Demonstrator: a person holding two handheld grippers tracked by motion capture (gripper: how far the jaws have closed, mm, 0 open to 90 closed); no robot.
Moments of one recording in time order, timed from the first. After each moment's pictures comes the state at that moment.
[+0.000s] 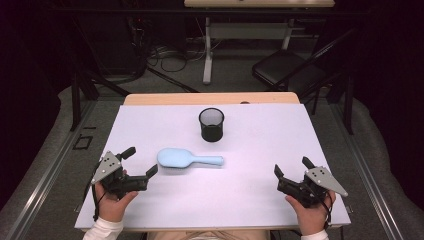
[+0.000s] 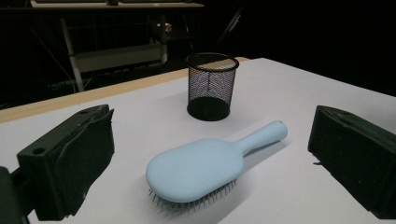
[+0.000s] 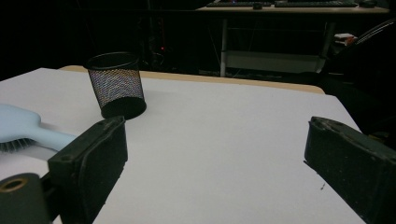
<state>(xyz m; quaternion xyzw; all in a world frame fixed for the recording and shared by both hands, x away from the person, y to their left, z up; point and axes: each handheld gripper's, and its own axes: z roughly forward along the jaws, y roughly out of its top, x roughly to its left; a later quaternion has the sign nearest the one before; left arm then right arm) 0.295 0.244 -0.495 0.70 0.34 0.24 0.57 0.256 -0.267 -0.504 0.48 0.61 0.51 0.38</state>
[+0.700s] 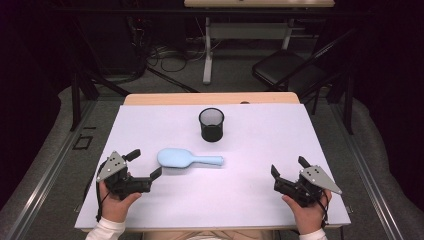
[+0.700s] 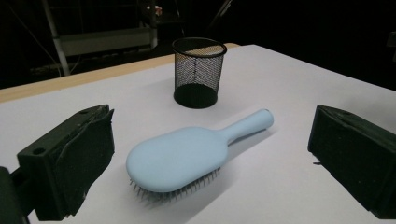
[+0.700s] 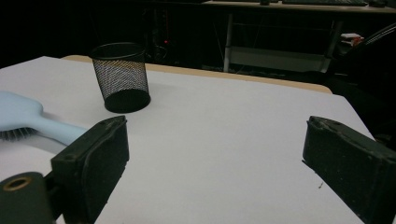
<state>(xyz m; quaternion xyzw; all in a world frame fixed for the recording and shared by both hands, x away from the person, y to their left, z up) 0.293 0.234 -0.494 0.72 0.35 0.21 0.56 0.260 -0.259 -0.507 0.47 0.63 0.49 0.38</state>
